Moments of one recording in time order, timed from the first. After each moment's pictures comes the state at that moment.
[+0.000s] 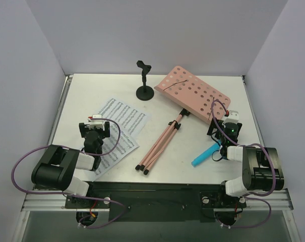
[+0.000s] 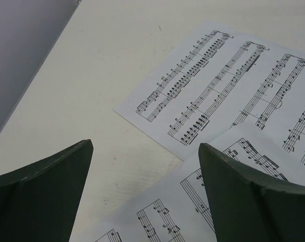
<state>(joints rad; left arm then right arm) -0.23 1.49 0.21 1.13 -0.44 0.09 -0.07 1.45 0.31 0.67 0.15 0.08</state>
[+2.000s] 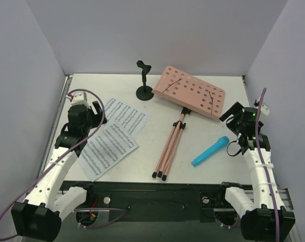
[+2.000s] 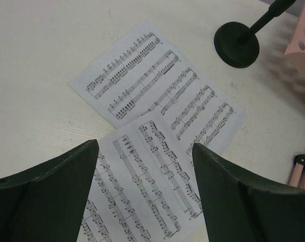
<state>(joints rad) -0.20 0.94 0.82 -0.30 -0.24 -0.40 -0.10 0.91 0.81 -0.49 0.21 0.56</state>
